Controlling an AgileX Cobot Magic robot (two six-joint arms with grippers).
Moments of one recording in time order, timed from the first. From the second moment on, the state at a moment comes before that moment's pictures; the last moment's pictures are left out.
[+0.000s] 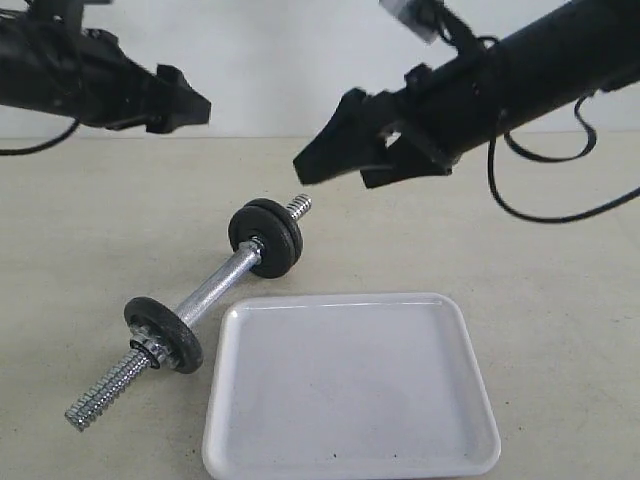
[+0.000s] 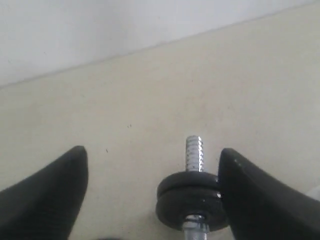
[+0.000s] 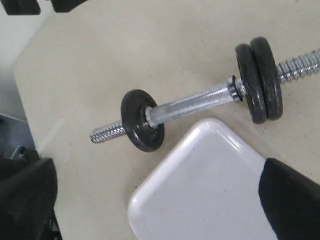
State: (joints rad) left arm -0.23 1.57 -1.10 -0.87 0.33 0.90; right arm 0.28 1.69 -1.25 1.08 1.04 -0.95
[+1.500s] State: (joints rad) left arm -0.20 0.28 -0.45 -1.71 0.45 2.01; right arm 0.01 0.52 -0.60 1.72 0.90 -2.04
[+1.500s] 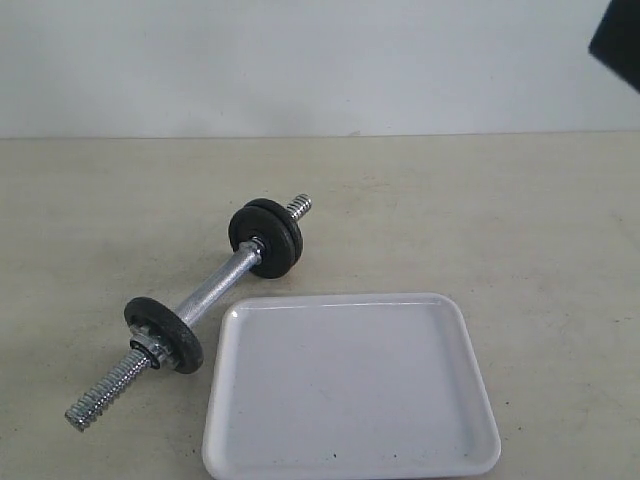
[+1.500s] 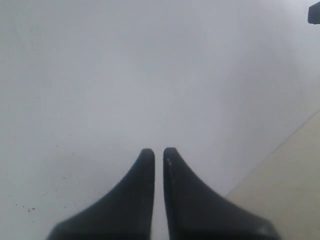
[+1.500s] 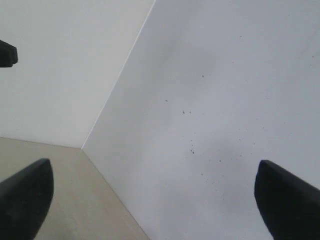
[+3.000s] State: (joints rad) left arm -0.20 0.20 -0.40 -1.73 0.17 1.94; right arm 0.01 0.51 -0.59 1.73 0.84 -1.51
